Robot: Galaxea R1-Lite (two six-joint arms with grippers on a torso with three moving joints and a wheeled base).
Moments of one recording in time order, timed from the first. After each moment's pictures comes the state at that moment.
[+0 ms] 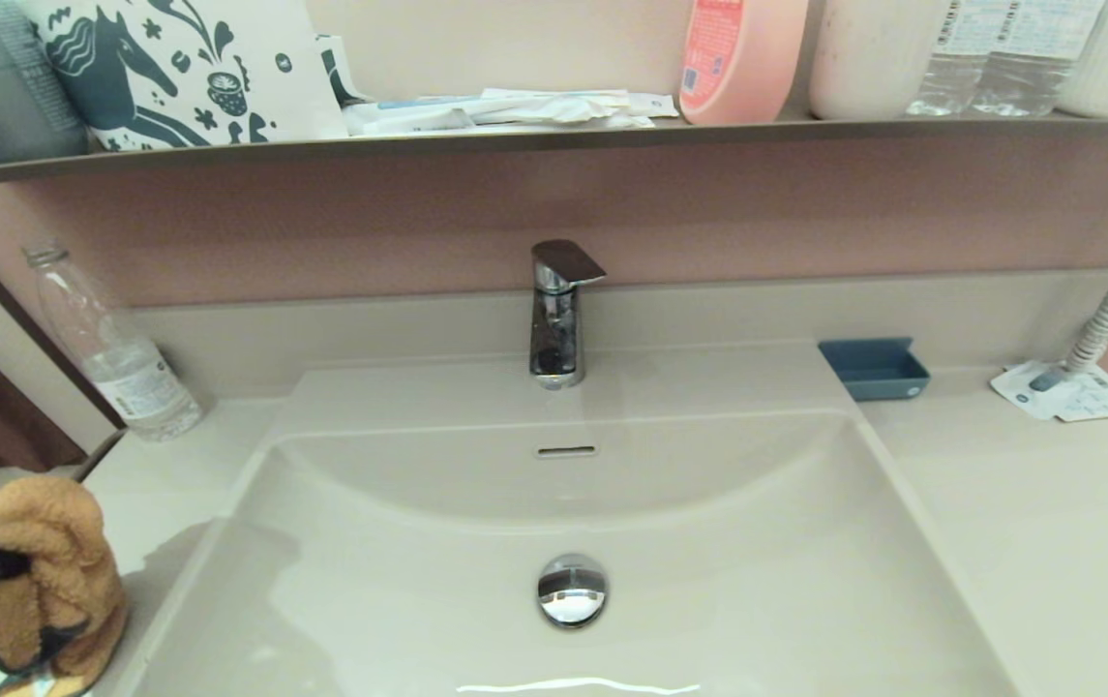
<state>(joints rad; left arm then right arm) 0.31 1.13 -0.93 0.64 -0.03 -0.22 0.00 0.00 0.00 -0.01 -0.03 0.05</state>
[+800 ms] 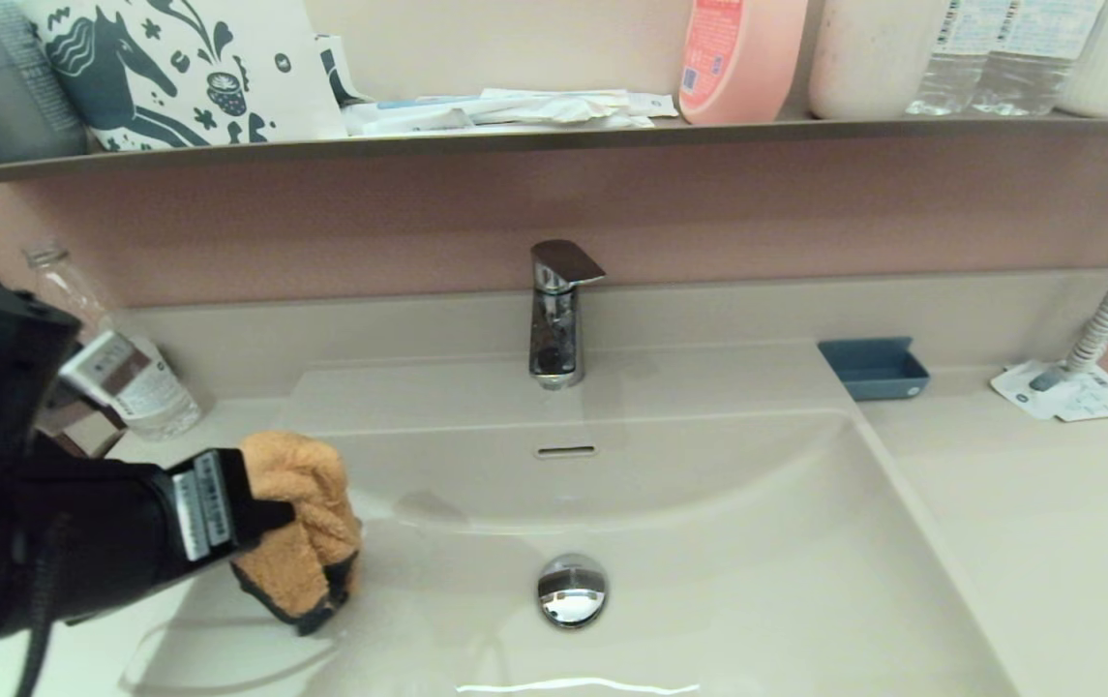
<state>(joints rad) -0.62 1.22 -0.92 0.46 0.33 -0.75 0.00 0.00 0.00 -0.01 -0.03 0.05</state>
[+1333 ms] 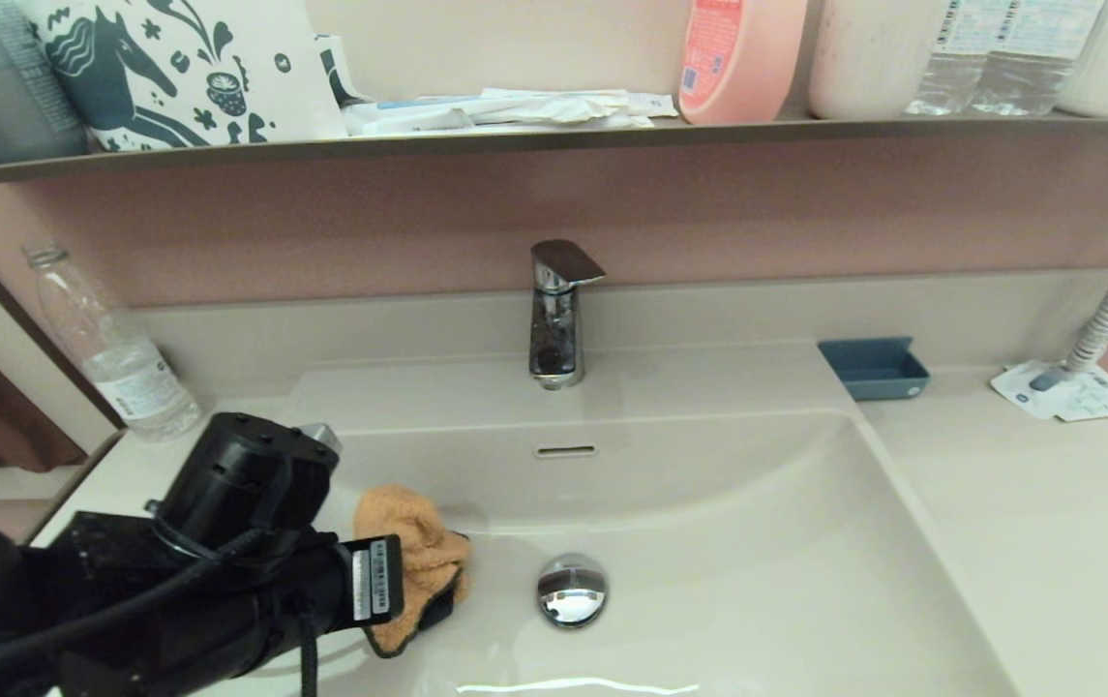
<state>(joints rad) -0.65 1.46 -0.64 0.01 0.36 -0.56 0.00 0.00 0.00 -0.01 -0.03 0.05</state>
